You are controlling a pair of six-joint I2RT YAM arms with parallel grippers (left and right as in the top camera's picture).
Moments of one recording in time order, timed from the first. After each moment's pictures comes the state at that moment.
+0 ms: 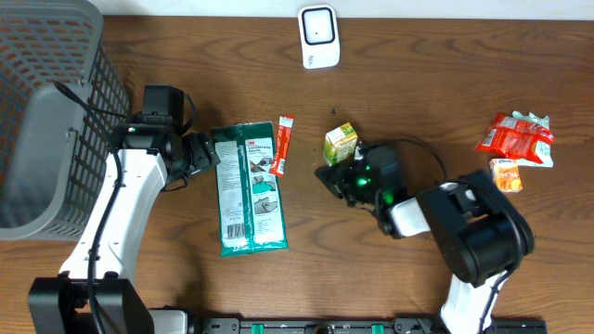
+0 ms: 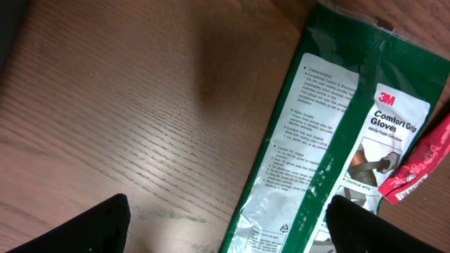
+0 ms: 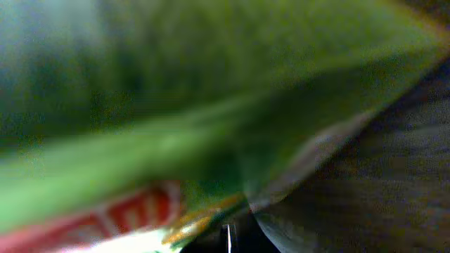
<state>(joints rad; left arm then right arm) -0.03 1.51 1.14 -0.93 -0.04 -0.50 0.44 2.00 0.57 0.84 -0.48 1.34</state>
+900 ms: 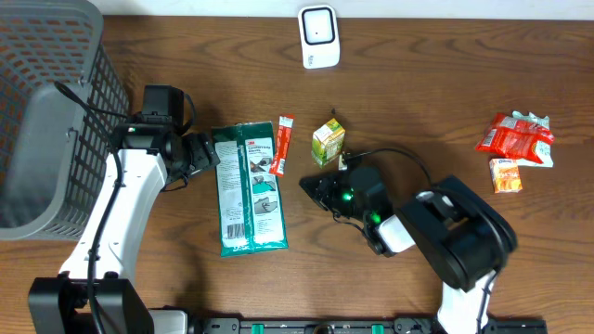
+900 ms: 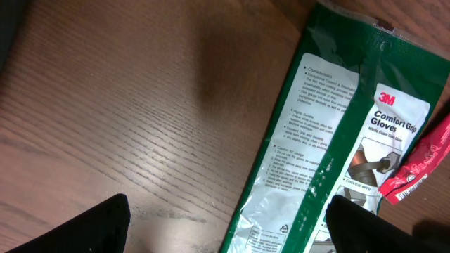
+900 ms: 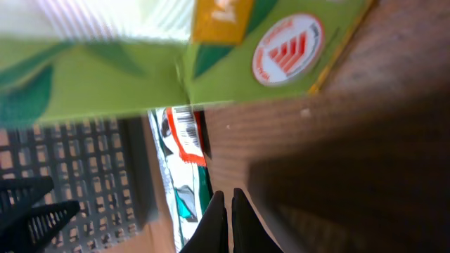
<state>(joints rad) -0.03 1.51 1.14 -0.93 -0.04 -0.50 0.57 2.00 0.51 1.01 -0.41 1.30</state>
